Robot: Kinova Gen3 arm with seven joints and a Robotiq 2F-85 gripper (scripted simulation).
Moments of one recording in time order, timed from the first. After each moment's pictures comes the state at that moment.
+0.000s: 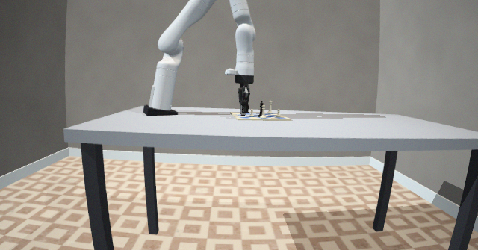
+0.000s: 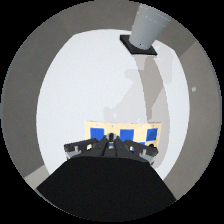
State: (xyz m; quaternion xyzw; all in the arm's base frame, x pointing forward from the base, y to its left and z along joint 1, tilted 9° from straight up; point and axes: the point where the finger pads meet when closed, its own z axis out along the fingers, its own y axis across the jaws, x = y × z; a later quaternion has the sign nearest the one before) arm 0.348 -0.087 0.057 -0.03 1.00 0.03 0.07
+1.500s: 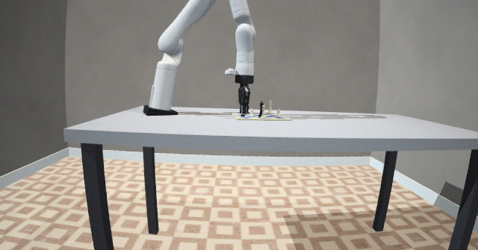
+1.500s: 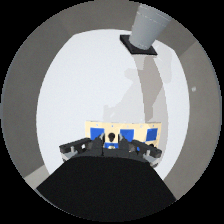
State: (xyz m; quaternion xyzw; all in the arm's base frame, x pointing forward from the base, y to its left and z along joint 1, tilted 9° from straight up) arm 0.348 -0.087 0.057 -0.03 1.00 0.03 0.07
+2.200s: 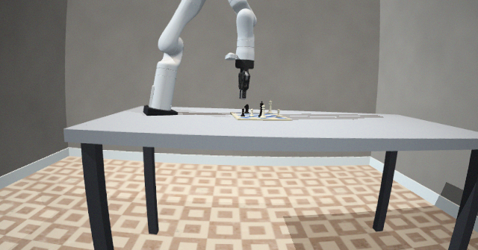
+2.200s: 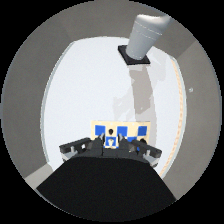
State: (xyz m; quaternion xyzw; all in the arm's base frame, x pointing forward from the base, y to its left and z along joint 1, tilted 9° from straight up) arm 0.336 -0.087 0.117 -0.02 1.00 0.03 0.06
